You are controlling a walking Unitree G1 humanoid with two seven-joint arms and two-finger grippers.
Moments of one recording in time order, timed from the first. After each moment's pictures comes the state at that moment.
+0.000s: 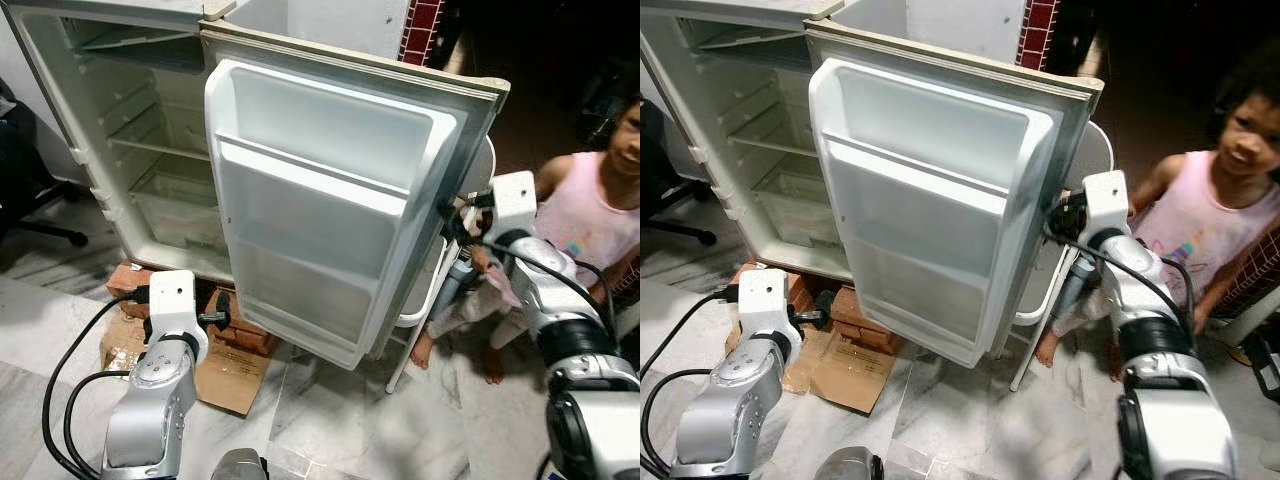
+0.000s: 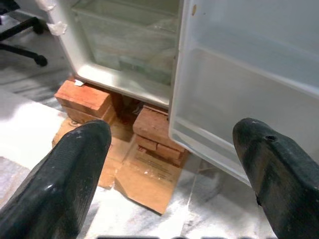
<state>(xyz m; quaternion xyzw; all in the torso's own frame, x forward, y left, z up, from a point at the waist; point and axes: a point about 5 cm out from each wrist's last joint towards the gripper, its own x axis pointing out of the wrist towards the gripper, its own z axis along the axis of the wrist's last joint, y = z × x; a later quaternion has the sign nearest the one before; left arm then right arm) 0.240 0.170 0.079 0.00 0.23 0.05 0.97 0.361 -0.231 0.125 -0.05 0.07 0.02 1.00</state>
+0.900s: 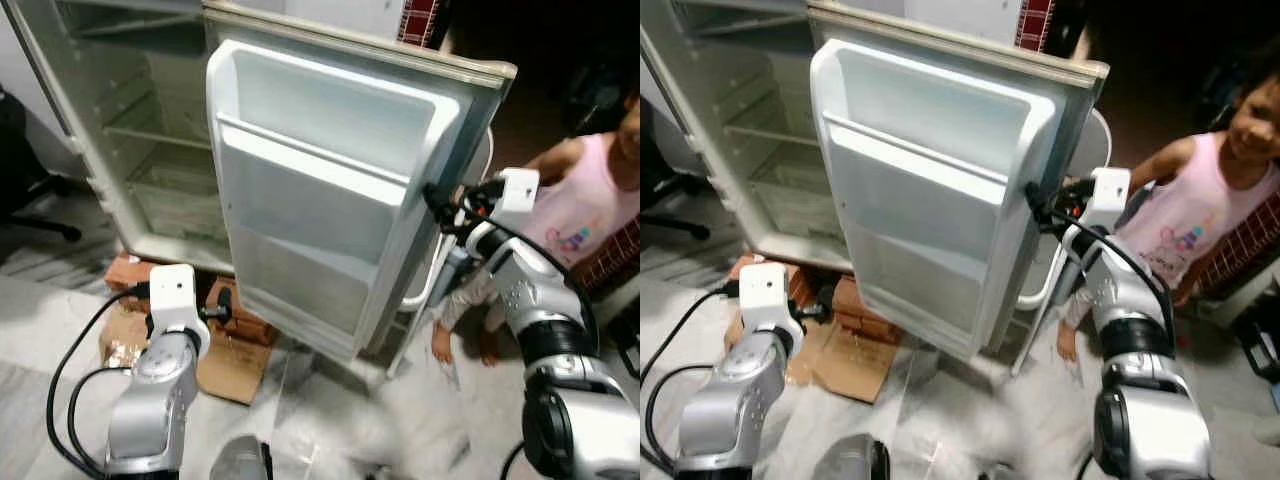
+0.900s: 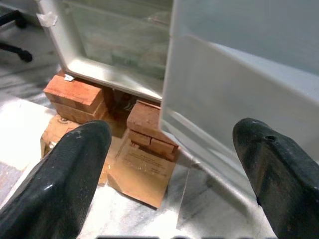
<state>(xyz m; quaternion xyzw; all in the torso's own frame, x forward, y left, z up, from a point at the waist) 0.245 0.167 0.081 -0.02 0.23 0.05 0.97 0.351 -0.207 0.124 0.14 0.07 0.20 0.97</state>
